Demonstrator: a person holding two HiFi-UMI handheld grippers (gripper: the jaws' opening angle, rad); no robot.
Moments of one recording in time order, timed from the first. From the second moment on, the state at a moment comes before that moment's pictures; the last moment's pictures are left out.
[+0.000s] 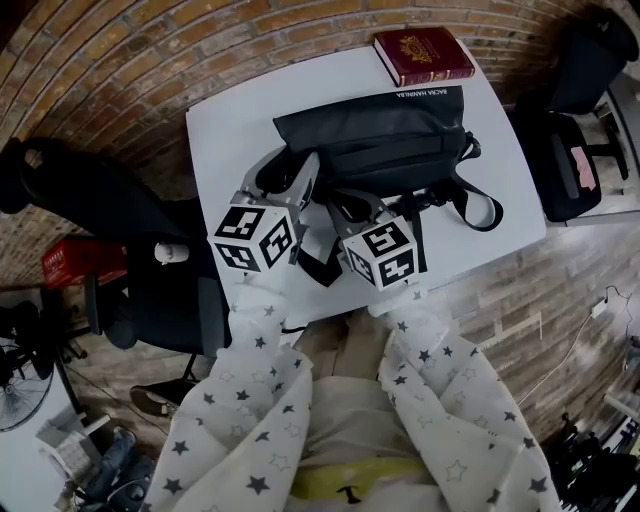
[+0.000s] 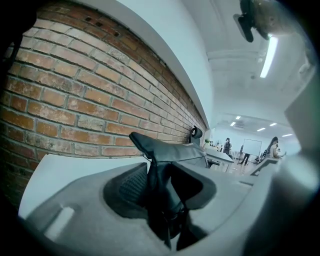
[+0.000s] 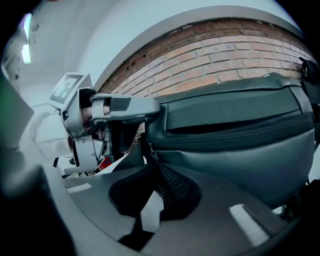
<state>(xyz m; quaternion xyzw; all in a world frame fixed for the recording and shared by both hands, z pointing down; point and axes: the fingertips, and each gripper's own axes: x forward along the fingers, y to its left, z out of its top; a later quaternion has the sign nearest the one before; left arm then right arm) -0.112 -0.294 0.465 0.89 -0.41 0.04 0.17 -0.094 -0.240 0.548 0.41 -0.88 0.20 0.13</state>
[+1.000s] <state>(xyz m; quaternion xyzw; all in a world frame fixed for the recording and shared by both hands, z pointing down) -0.111 -0.293 0.466 0.90 -0.39 0.04 0.16 -0.070 -0.238 0.535 0.40 -0.88 0.21 0.17</state>
